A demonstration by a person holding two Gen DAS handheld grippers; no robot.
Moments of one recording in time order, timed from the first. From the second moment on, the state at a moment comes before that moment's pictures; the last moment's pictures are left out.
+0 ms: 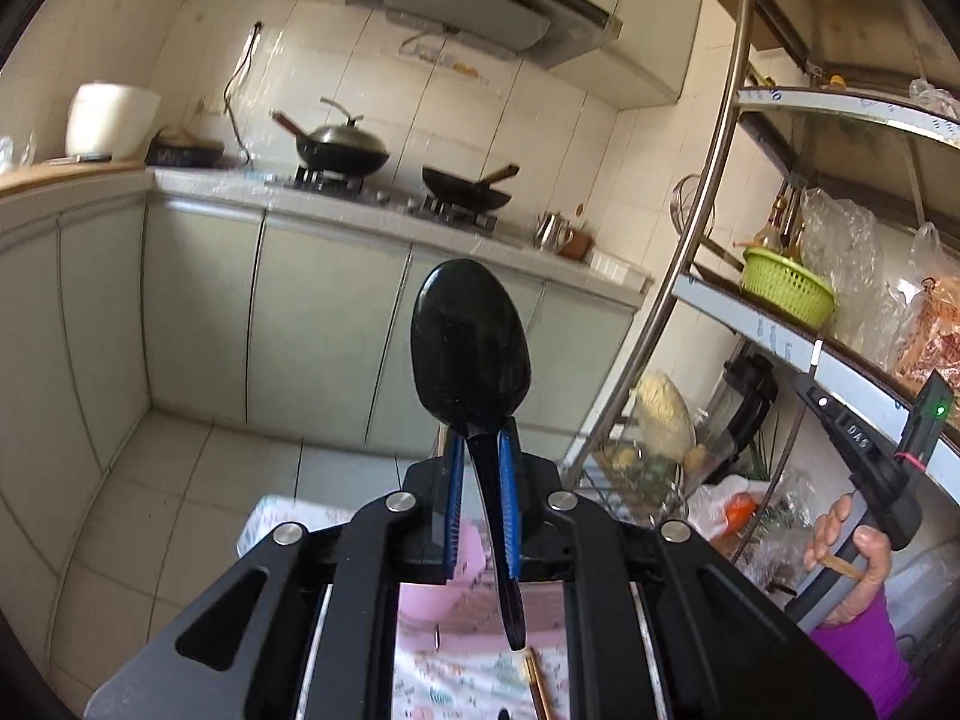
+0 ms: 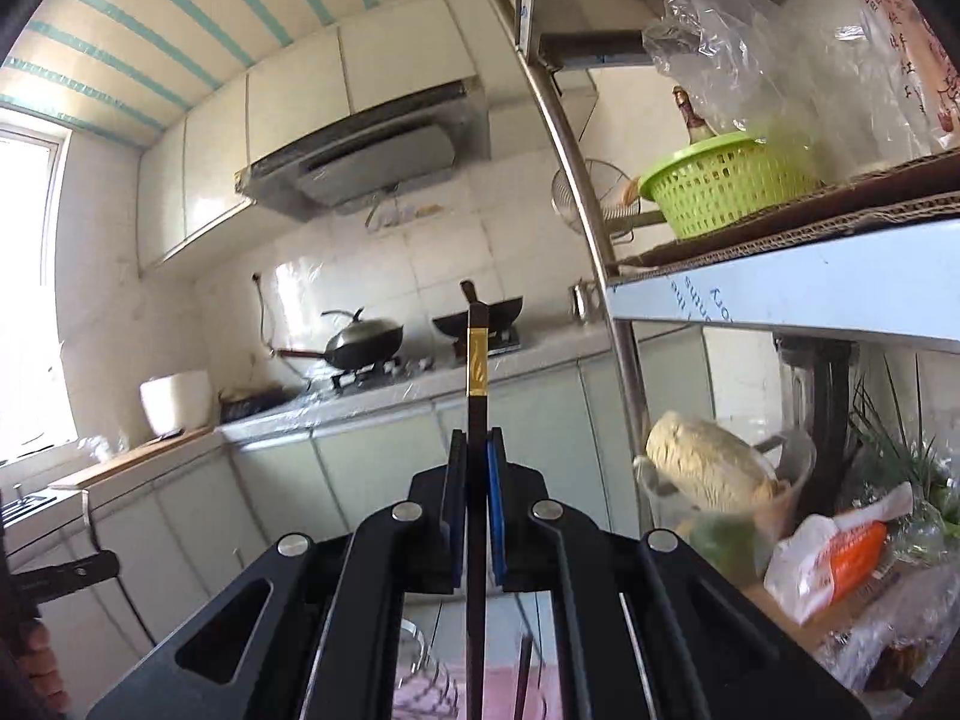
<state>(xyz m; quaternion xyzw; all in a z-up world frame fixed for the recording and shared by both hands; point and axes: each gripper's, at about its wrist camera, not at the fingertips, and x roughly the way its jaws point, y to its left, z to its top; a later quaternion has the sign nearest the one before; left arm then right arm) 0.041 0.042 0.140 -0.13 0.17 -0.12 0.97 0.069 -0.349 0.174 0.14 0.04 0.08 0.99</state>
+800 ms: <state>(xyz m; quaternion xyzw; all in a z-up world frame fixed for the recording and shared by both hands) 0.122 0.032 0.084 -0.10 0.24 -0.07 0.96 0.138 -0.350 0.087 0.17 0.13 0.06 0.98</state>
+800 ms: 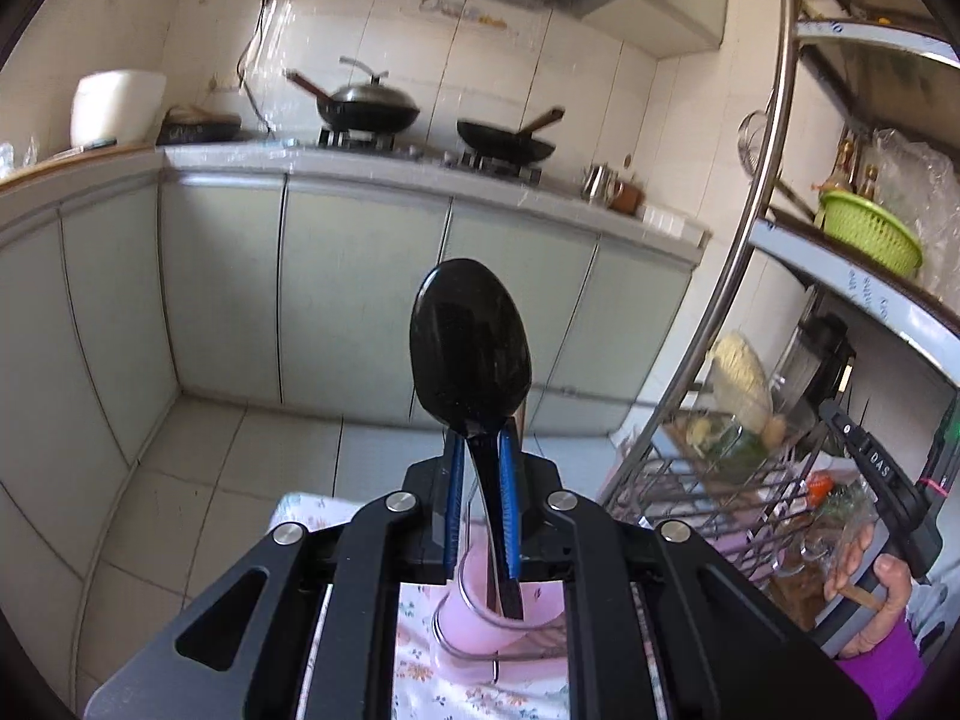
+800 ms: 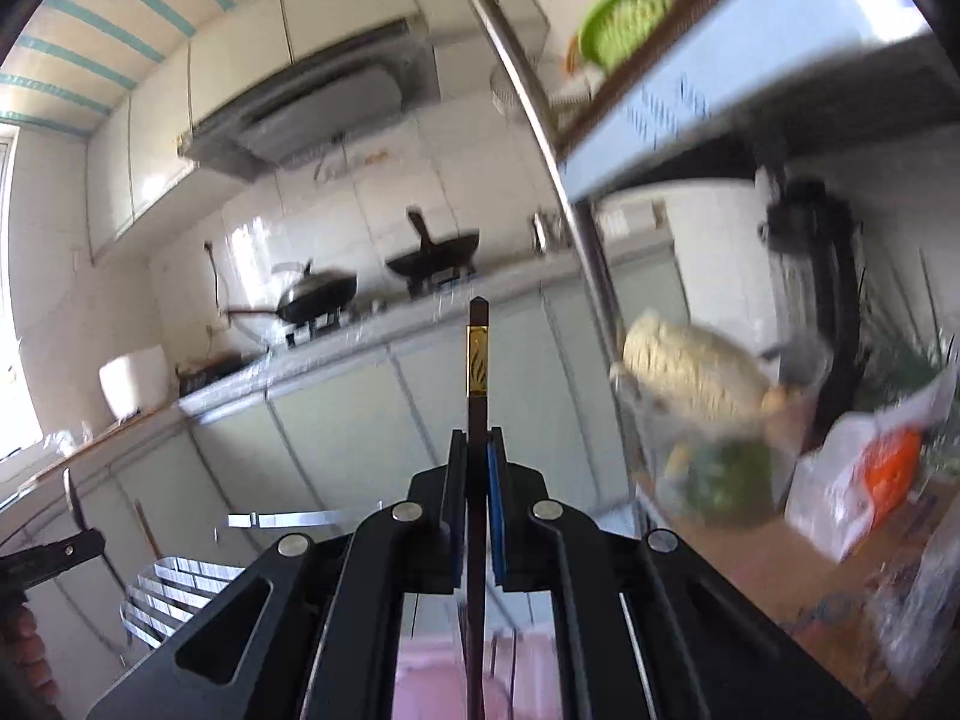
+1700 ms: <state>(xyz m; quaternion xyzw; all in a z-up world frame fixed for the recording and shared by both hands) 0.155 0.044 0.039 -0.17 0.33 -0.08 0.92 0.145 -0.328 0.063 0.14 0.22 0.13 0.96</state>
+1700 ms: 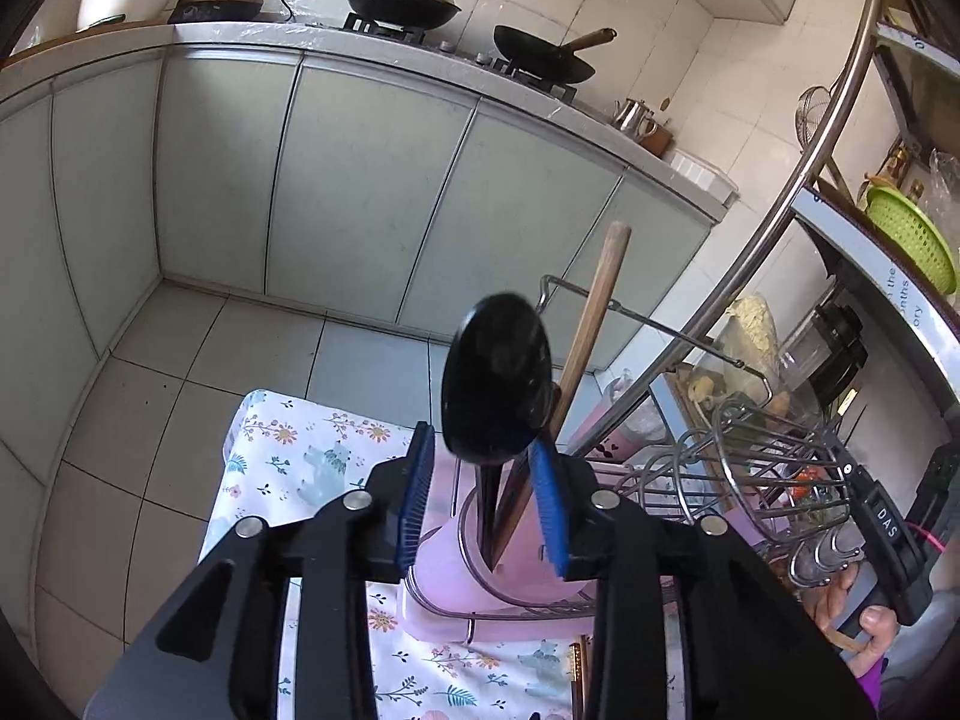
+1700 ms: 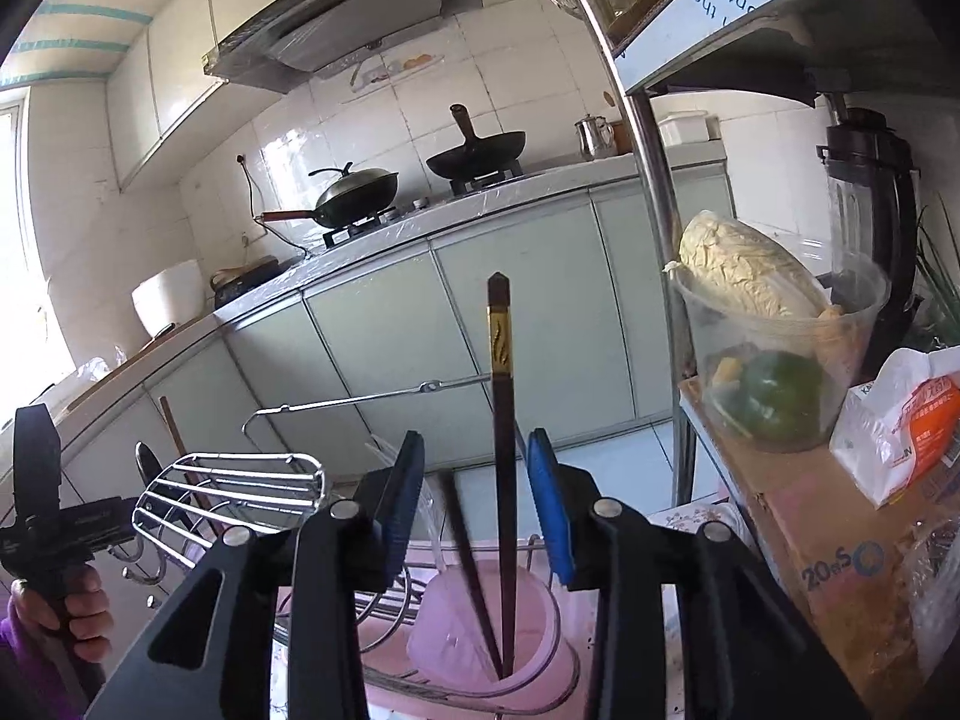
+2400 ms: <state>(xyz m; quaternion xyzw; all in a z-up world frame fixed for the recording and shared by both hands) 0.109 0.059 0.054 -0.18 0.31 -0.09 0.93 0.078 -0.347 0.062 0.16 0.22 0.12 0.95</state>
